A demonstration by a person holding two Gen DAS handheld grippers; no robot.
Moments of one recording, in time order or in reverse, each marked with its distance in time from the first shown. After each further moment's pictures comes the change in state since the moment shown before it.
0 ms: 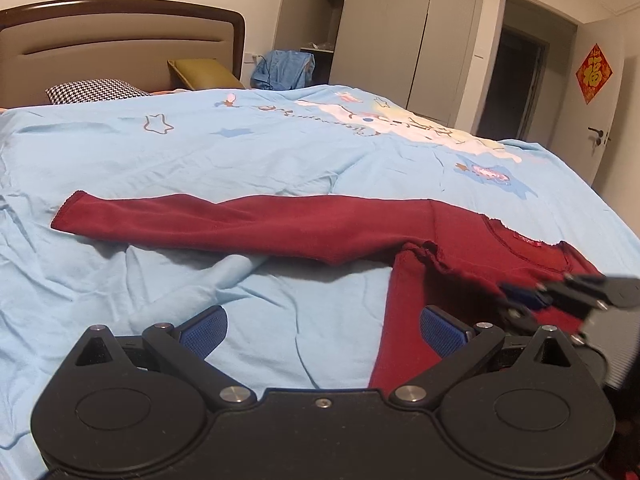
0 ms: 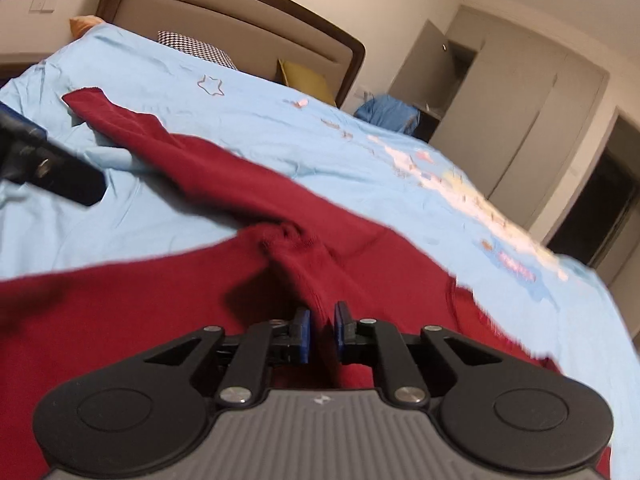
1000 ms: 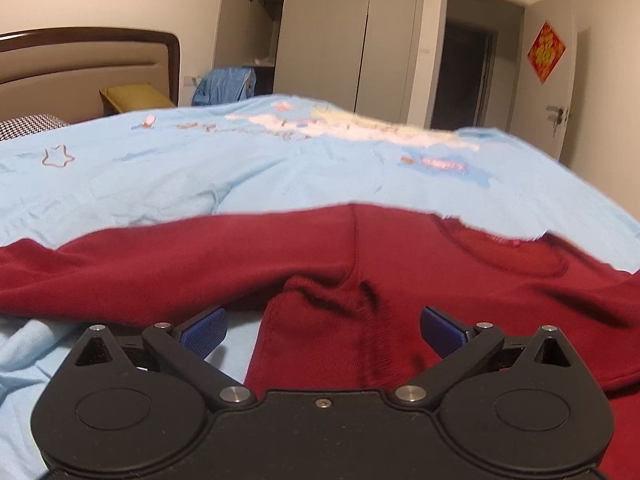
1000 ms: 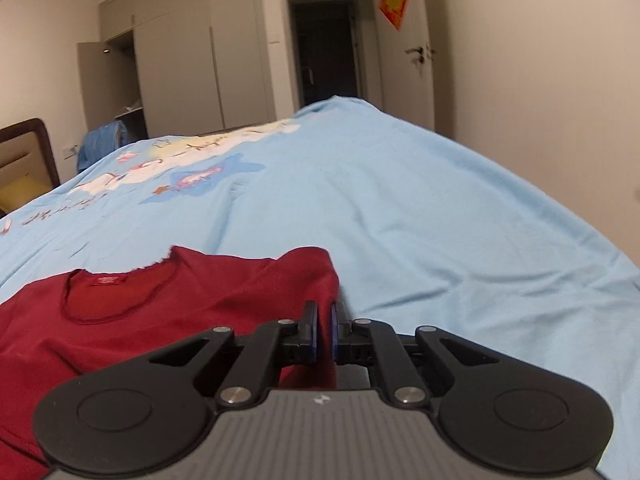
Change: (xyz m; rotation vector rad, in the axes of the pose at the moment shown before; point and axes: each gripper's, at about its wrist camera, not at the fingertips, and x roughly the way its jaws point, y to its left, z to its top) left arm 0.119 -0.090 0.006 0.129 -0.031 -0.092; right arm -0.071 -0.250 -0.160 0.891 0.104 -0.485
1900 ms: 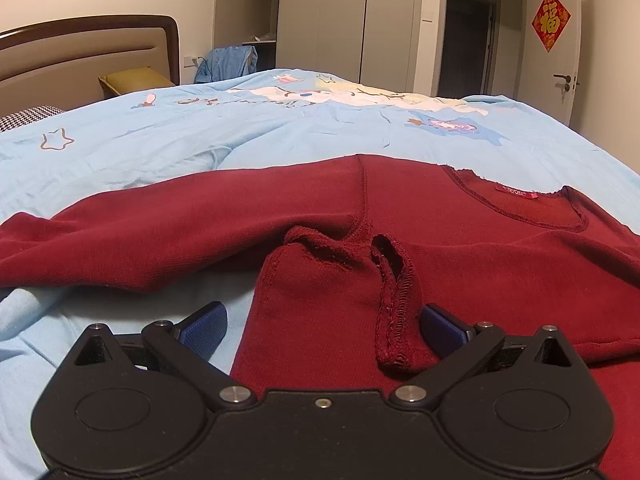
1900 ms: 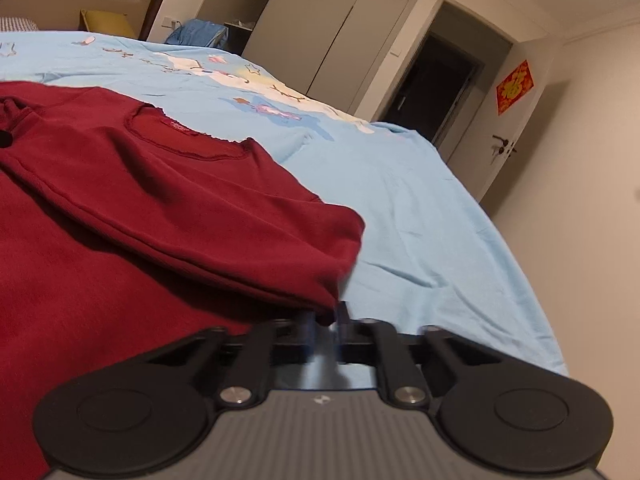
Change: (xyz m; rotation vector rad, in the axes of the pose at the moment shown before) left arm 0.016 -0.001 -0.019 0.035 0.060 0.027; right arm -0.057 0.034 -0.068 -0.614 -0.039 -0.039
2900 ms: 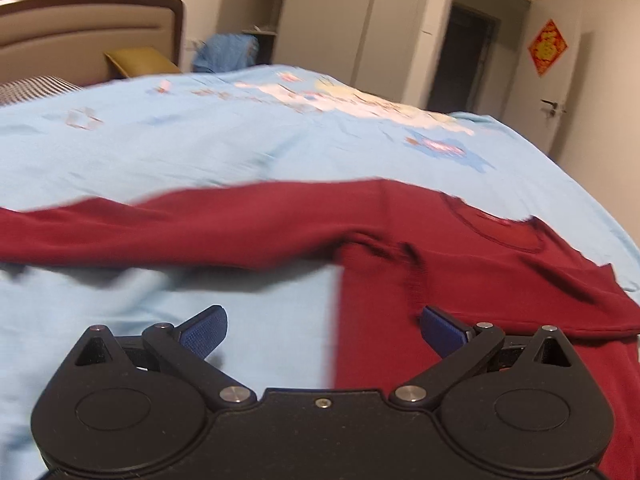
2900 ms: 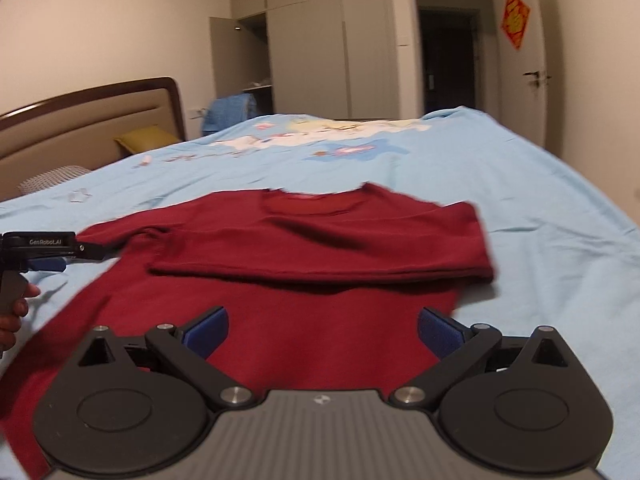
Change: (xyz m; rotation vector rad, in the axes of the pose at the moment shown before) left arm -0.092 0.080 0.006 -0.090 0.011 -0.074; right arm -0.108 0.050 0.007 0.389 -0.067 0.368
